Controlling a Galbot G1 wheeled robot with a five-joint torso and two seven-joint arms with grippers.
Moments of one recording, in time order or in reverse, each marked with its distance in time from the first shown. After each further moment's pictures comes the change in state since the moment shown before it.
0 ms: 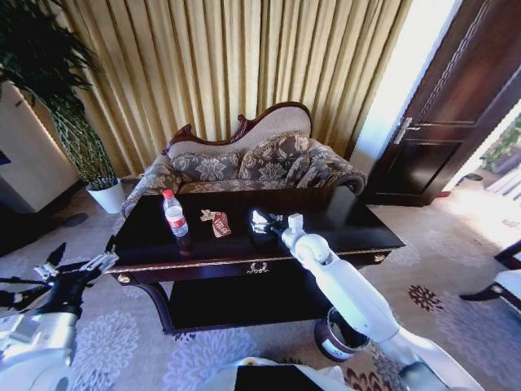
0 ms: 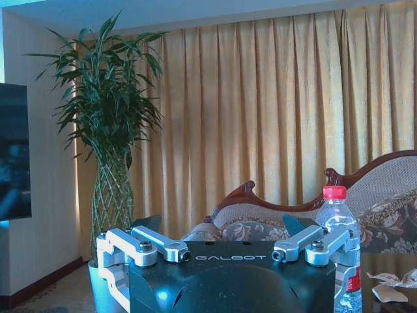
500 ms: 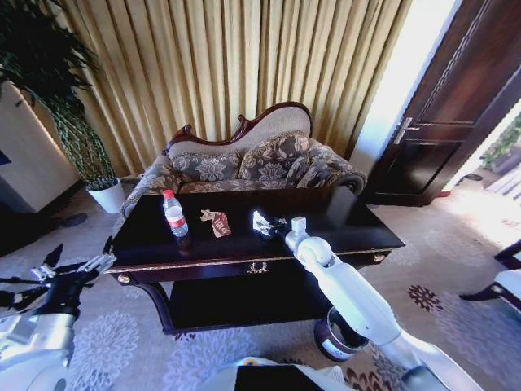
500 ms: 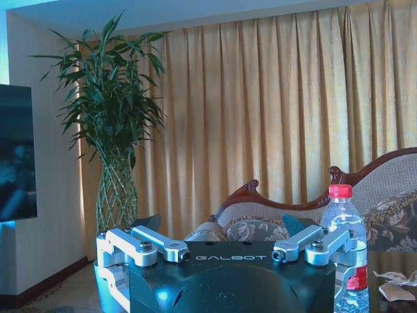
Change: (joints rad) left arm 0.005 -0.002 -0.017 0.000 0.000 0.003 0.000; right arm -0.027 -0.001 0.010 -0.009 -0.004 0.000 0.015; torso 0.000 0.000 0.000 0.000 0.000
